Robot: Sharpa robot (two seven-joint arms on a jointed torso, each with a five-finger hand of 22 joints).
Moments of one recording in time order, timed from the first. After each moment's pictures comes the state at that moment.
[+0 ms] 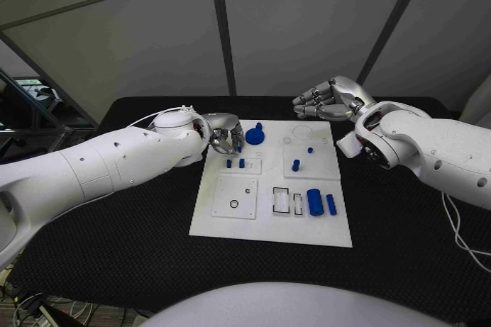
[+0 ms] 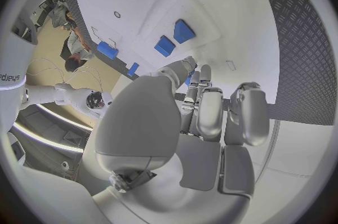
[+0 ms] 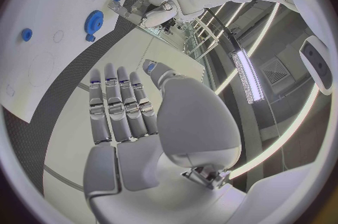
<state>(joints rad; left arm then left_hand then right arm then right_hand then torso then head) 1.15 -0.61 0.04 1.18 -1.49 -0.03 -0.05 1.42 -0.18 0.46 0.05 0.15 0.93 0.14 0.11 0.14 1.08 0.07 0.30 0.16 1.47 -0.01 1.34 1.11 0.07 1.46 0.08 1.32 1.31 1.17 -0.72 0.09 1.35 -0.76 -0.25 0.16 1.35 -0.09 0.32 0.06 0.30 0.98 0.21 0.08 0.07 1.12 0.16 0.07 0.06 1.11 0.13 0.07 0.16 0.18 0.87 0.26 0.16 0.07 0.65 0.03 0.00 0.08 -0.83</state>
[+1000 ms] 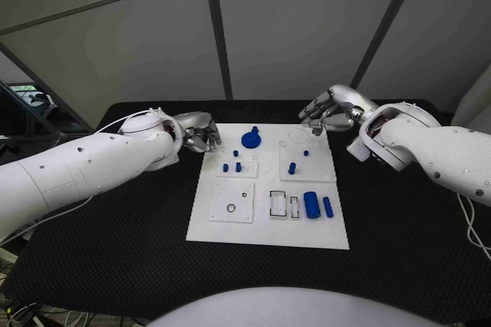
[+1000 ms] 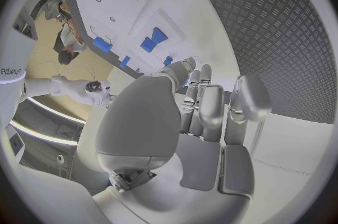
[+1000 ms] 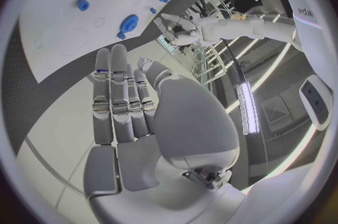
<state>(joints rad) 1.15 -0.73 0.05 1.21 -1.42 -0.08 -0.04 1.41 -0.18 0.47 0.04 0.15 0.98 0.14 0.12 0.13 1.07 0.08 0.27 0.15 1.42 0.00 1.26 0.98 0.08 1.37 0.10 1.11 1.18 1.17 -0.76 0.09 1.34 -1.09 -0.24 0.11 1.41 -0.08 0.30 -0.02 0.28 1.06 0.16 0.09 0.08 1.19 0.10 0.10 0.07 1.45 0.01 0.28 0.28 0.18 1.19 0.11 0.36 0.17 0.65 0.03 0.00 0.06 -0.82</state>
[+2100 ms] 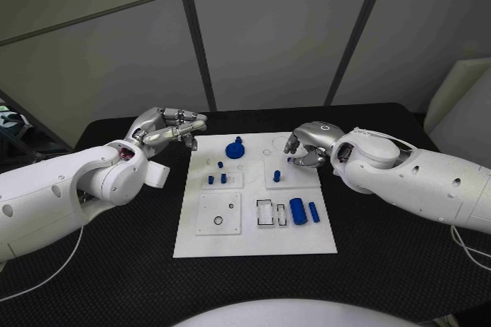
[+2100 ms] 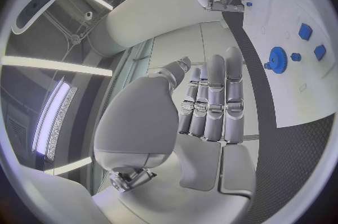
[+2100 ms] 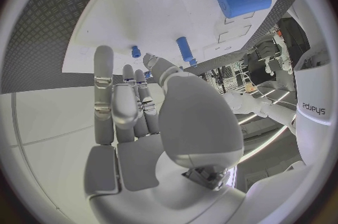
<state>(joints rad) 1.11 -0.93 0.06 1.52 -0.20 -0.22 0.34 1.36 -0.17 0.41 0.06 0.15 1.03 0.15 0.13 0.11 1.14 0.08 0.27 0.14 1.21 0.01 0.89 0.52 0.20 1.17 0.10 0.58 0.78 1.09 -0.77 0.08 1.40 -1.76 -0.21 -0.08 1.37 -0.12 0.34 0.00 0.25 1.05 0.16 0.07 0.07 1.16 0.09 0.07 0.07 1.47 0.00 1.22 1.05 0.18 1.22 0.09 0.84 0.55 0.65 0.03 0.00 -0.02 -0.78</state>
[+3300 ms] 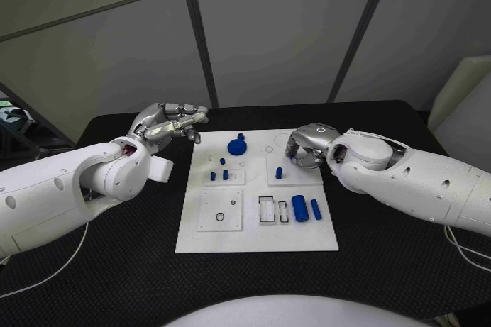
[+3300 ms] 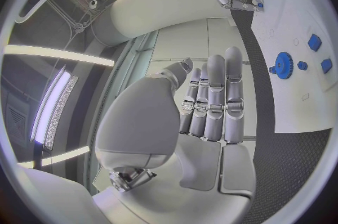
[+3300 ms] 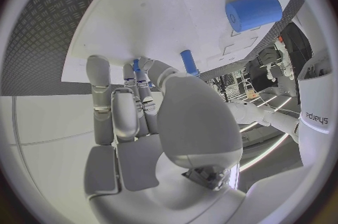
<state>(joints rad) 1.11 -0.93 0.06 1.52 -0.12 -0.22 0.36 1.38 -0.15 0.40 0.05 0.15 1.03 0.15 0.13 0.11 1.13 0.08 0.27 0.15 1.21 0.01 0.89 0.52 0.20 1.17 0.10 0.57 0.77 1.08 -0.72 0.08 1.35 -1.82 -0.17 -0.11 1.39 -0.11 0.43 -0.03 0.23 1.08 0.15 0.08 0.08 1.19 0.08 0.07 0.07 1.47 0.01 1.33 1.15 0.16 1.23 0.09 1.00 0.73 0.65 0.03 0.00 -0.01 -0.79</state>
